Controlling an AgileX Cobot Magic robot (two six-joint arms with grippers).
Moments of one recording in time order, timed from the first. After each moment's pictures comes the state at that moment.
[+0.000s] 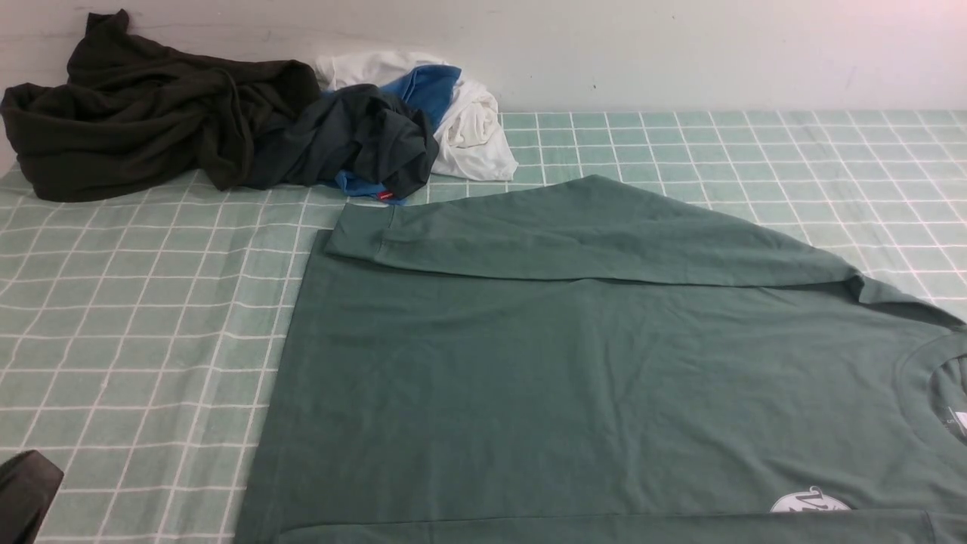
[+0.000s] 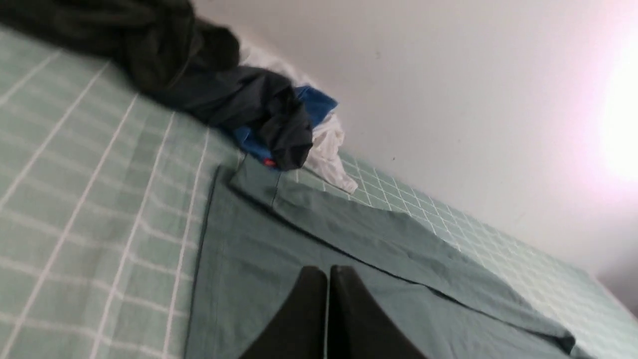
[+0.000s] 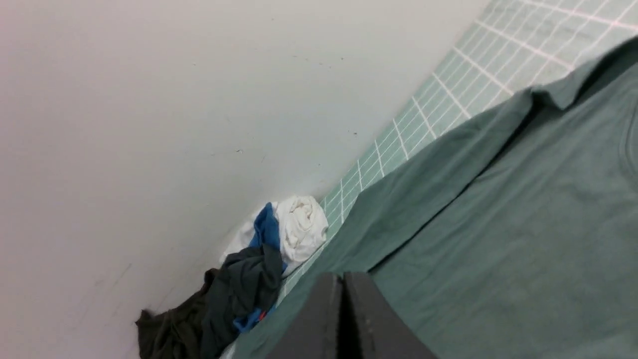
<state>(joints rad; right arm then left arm) -0.05 -0.01 0.02 0.96 0.26 -0.04 0.03 0.02 -0.19 -0.65 0.39 0.14</state>
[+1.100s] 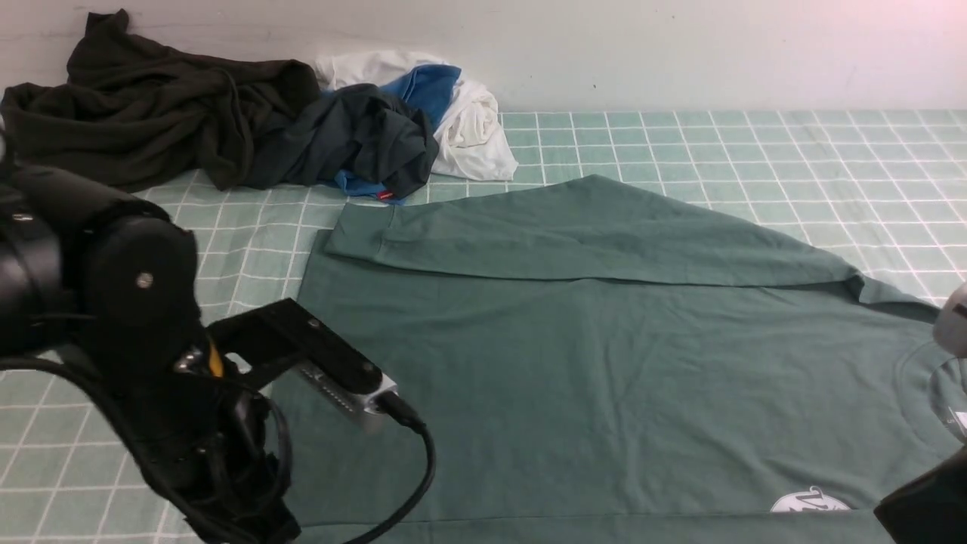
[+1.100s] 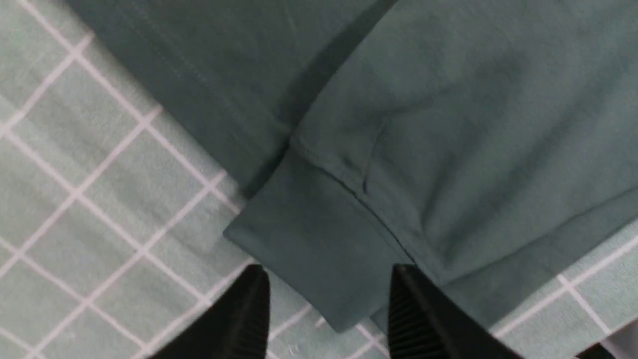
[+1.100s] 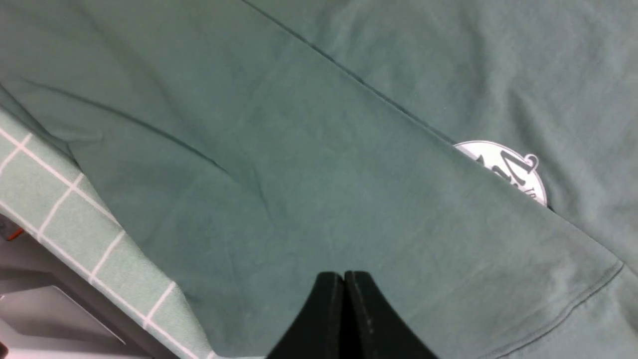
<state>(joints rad) 0.33 0.95 -0.84 0.23 1.24 -0.29 -0.46 1.43 -0.94 -0.03 1.11 0.28</state>
